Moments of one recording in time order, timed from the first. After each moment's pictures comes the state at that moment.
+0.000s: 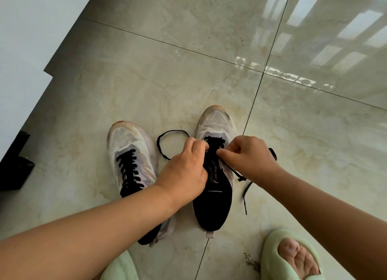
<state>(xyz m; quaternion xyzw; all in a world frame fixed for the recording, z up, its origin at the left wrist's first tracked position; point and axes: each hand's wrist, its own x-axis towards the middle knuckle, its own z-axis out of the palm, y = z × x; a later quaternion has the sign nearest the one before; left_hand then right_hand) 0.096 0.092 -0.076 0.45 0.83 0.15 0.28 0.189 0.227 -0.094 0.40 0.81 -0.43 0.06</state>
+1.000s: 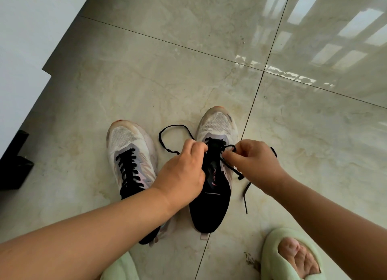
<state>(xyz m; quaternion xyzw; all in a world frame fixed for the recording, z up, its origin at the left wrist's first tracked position) 0.097 0.087 -0.074 0.46 0.83 0.12 0.29 0.205 0.221 -0.101 0.44 0.72 -0.53 0.02</state>
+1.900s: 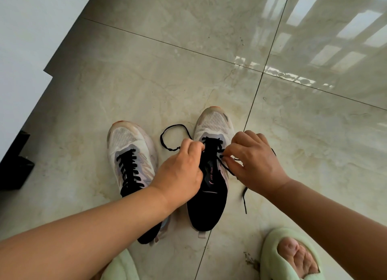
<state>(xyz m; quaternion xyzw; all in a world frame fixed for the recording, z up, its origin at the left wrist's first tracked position) 0.093 0.085 -0.074 0.46 0.84 0.11 0.27 0.209 0.225 -0.090 0.17 0.96 -0.21 -0.07</state>
